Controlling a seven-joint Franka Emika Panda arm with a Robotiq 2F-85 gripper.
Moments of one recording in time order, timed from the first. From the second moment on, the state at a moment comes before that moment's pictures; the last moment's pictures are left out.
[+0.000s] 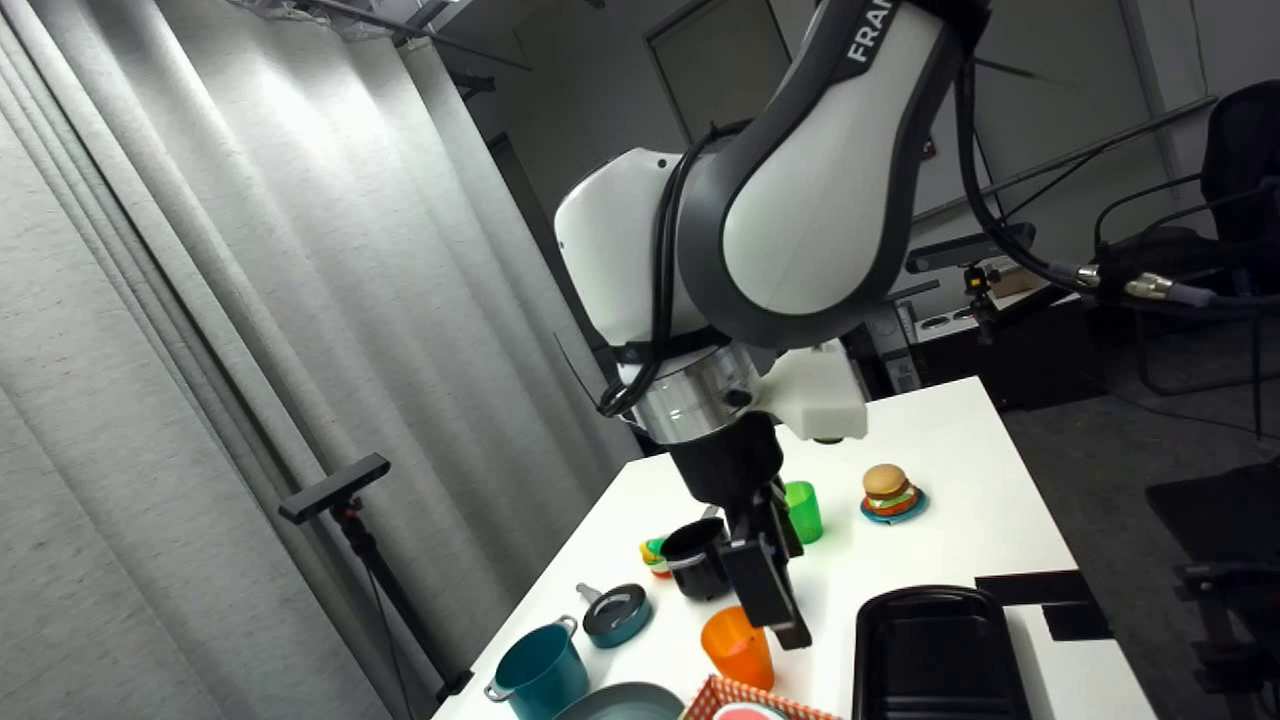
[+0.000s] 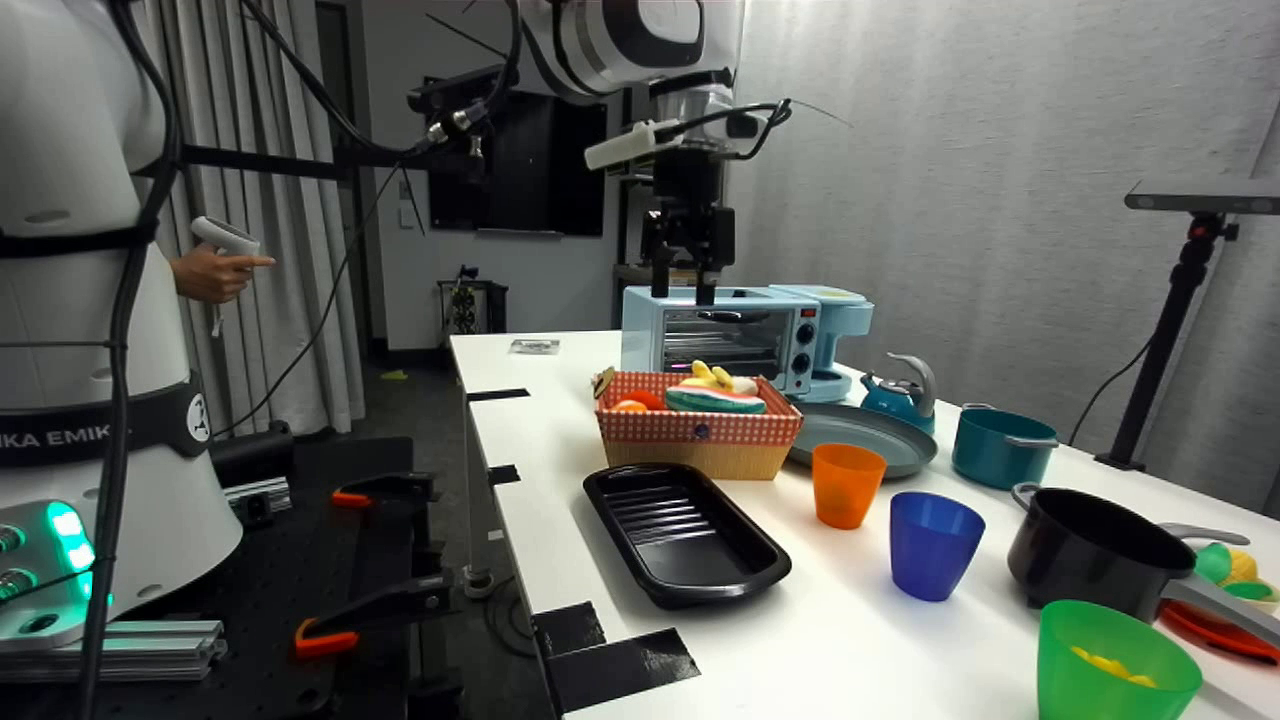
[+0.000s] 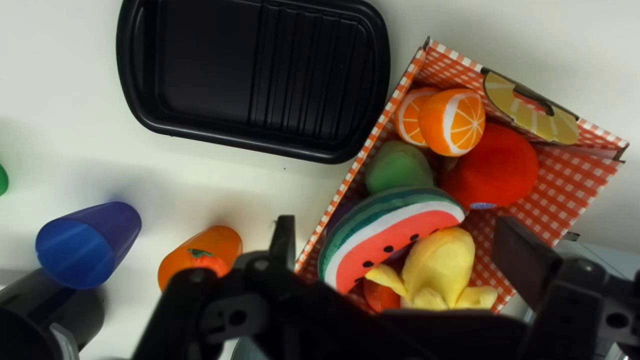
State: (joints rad) arm 0.07 0.00 0.12 -2.30 -0.09 2.30 0.10
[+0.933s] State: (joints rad) arm 0.17 0.31 0.10 -2.06 -0.12 2.30 0.54
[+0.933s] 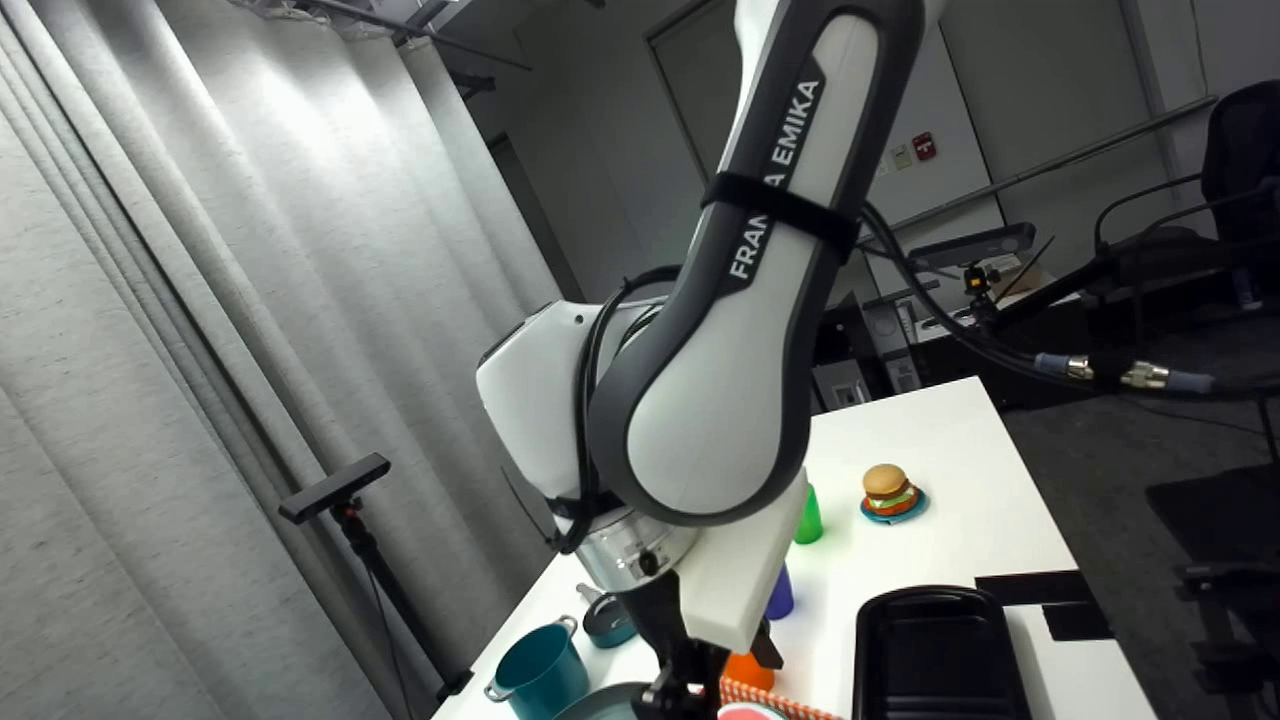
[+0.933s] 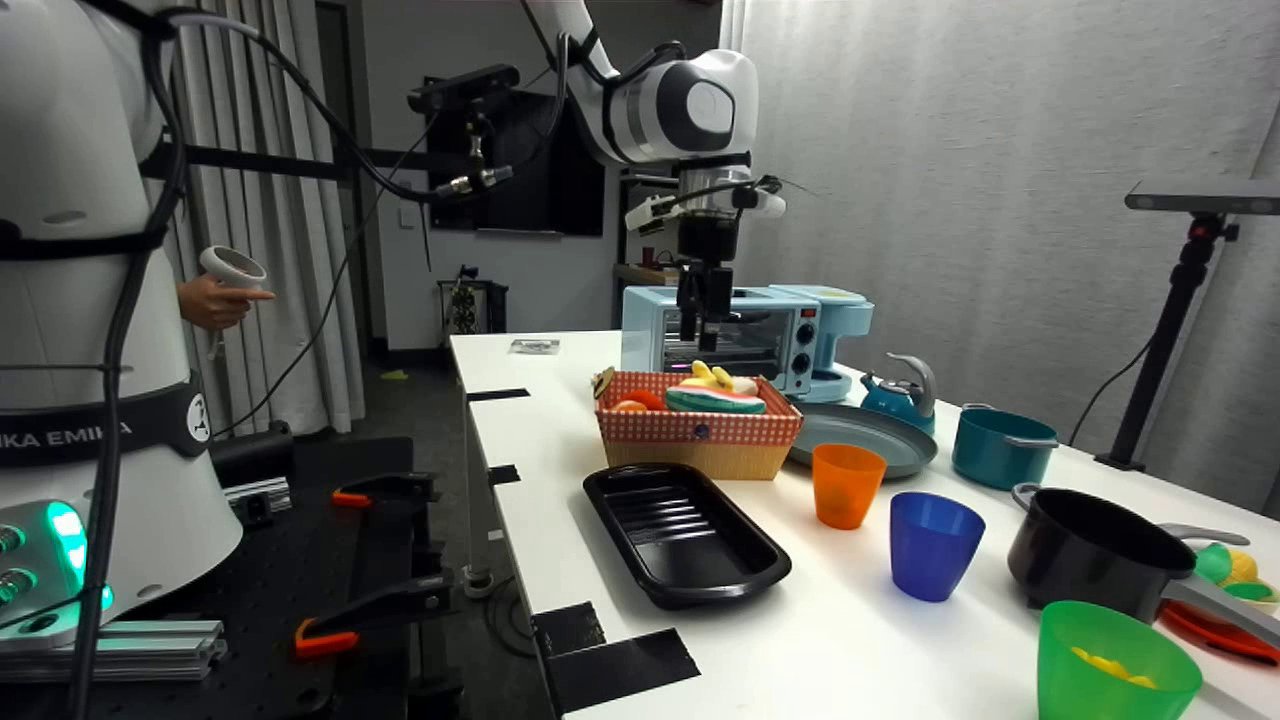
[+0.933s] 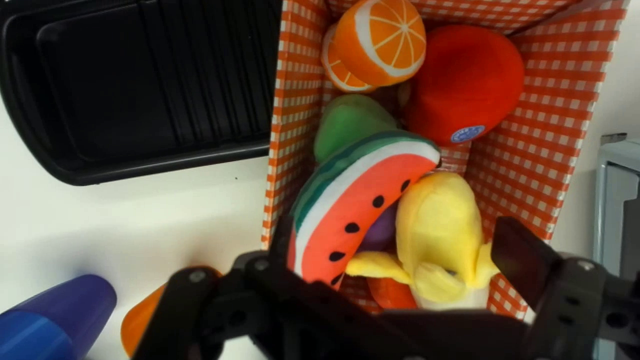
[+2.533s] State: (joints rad) arm 0.20 0.43 0.02 -2.00 -0.12 2.30 0.65
